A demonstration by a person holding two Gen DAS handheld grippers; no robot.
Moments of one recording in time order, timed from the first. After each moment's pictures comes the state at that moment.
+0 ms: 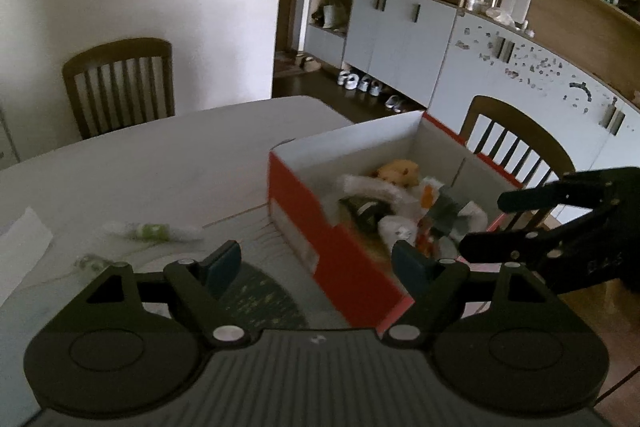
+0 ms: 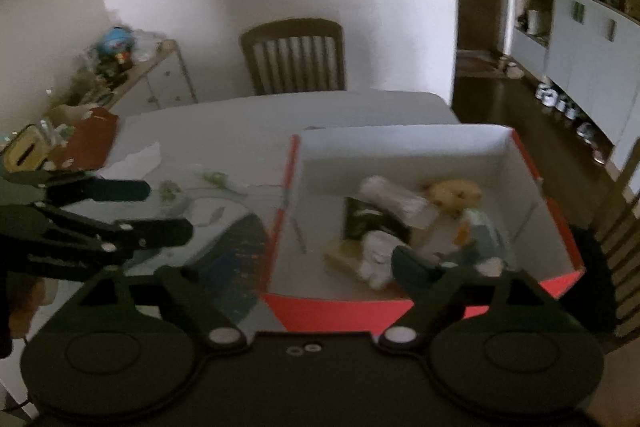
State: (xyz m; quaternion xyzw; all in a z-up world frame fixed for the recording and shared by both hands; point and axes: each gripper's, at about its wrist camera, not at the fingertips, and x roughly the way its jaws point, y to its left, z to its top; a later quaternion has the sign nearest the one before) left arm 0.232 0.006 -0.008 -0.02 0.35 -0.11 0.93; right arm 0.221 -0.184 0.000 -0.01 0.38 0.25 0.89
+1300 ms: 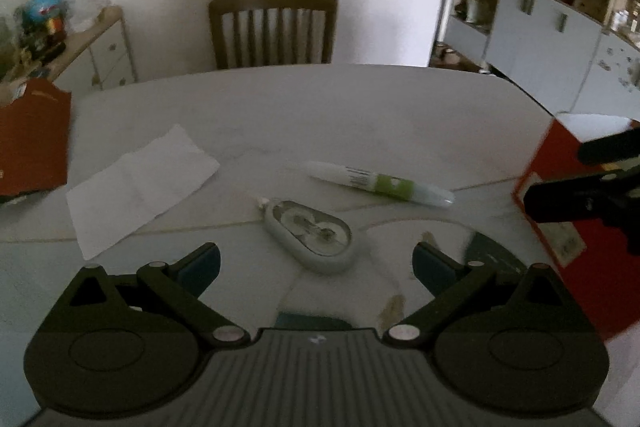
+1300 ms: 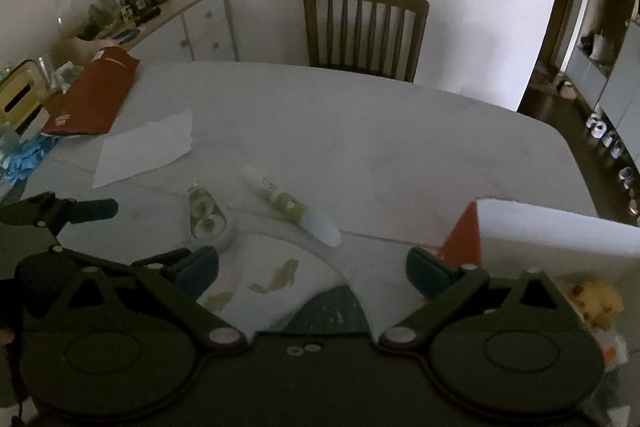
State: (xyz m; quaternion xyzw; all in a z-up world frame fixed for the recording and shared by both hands) left arm 0.269 0.166 -0.101 -0.06 0.38 0.09 0.92; right arm 0.319 0.007 -0.050 -0.11 0.42 0.28 0.86
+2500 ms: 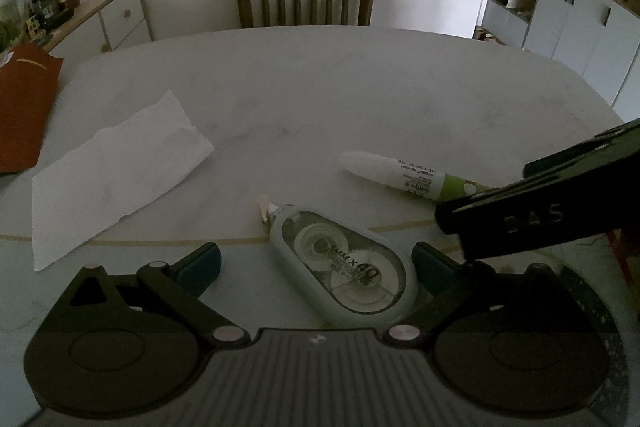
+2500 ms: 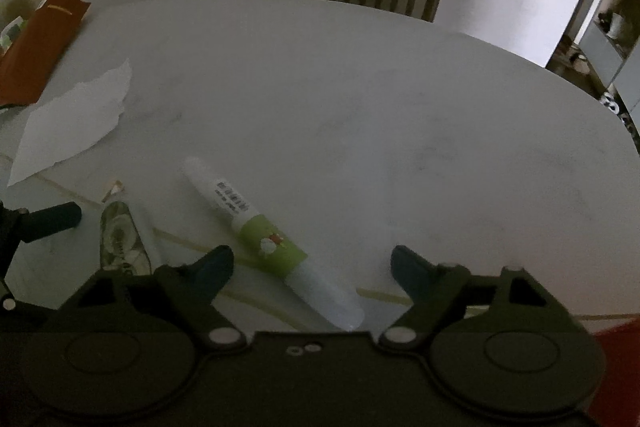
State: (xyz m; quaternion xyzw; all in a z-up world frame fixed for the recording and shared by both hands) left arm 0.335 0.183 -0.157 -0.07 0.42 0.13 0.90; right arm 0.402 0.082 -0.143 -0.15 0.48 0.27 0.82
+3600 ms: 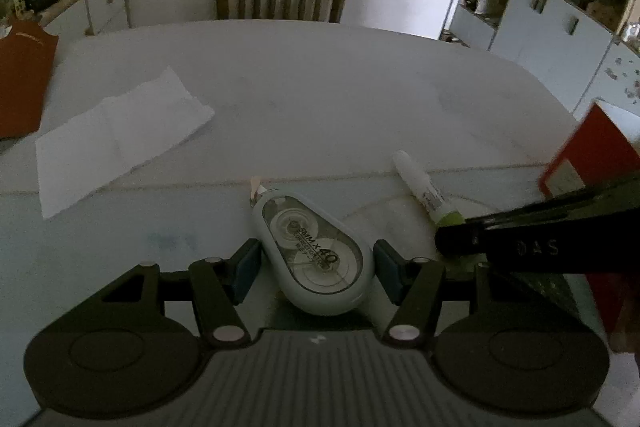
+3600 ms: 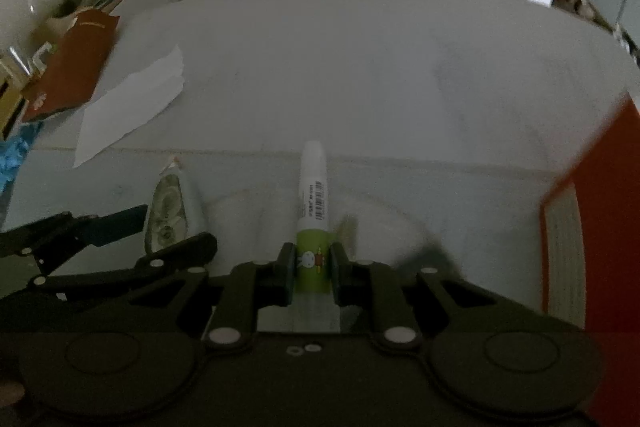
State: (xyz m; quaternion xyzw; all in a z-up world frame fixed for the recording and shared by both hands) left arm 0.278 0.185 -0.143 -0.11 0.41 0.08 0.90; right arm 0.334 0.047 -0.131 -0.05 0.52 0.28 0.81
